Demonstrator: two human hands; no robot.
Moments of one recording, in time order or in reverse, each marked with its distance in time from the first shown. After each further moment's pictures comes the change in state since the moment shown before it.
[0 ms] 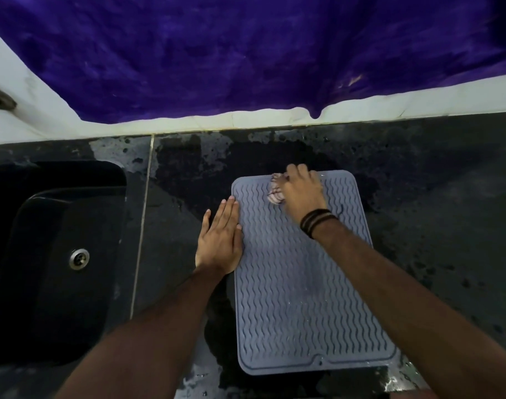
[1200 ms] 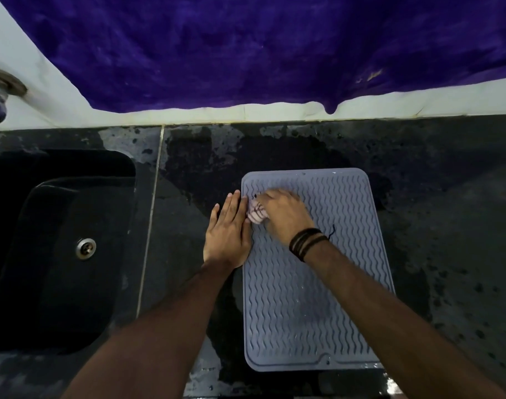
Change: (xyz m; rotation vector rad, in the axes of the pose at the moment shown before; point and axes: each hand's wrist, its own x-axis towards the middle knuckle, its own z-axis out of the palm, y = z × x) left_hand 0.002 -0.003 0.006 -0.034 0.057 -0.038; right_hand -0.029 -0.059 -0.003 0.288 -0.019 -0.158
